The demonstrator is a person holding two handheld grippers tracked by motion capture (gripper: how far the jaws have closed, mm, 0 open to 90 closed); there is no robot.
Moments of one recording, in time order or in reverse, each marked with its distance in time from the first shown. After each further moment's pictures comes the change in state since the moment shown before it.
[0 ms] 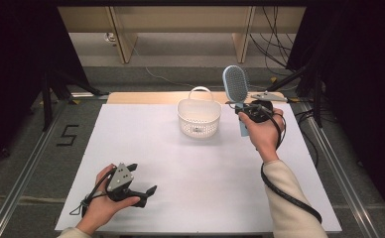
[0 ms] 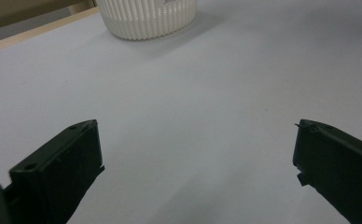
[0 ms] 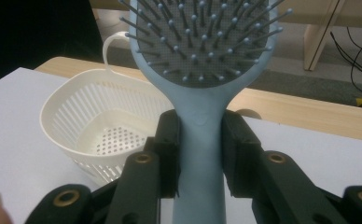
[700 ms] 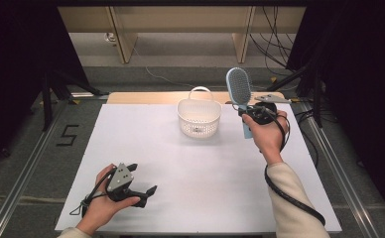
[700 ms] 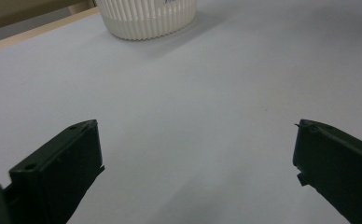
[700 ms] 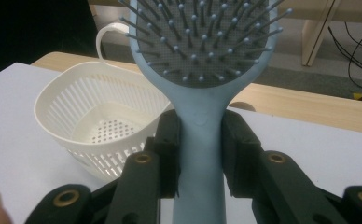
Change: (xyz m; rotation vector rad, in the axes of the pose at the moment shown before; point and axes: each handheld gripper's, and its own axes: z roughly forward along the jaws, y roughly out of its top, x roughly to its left) left arm 0.000 0.000 0.000 0.000 0.001 0.000; right arm -0.007 -0.005 -0.007 0.014 -0.006 0.004
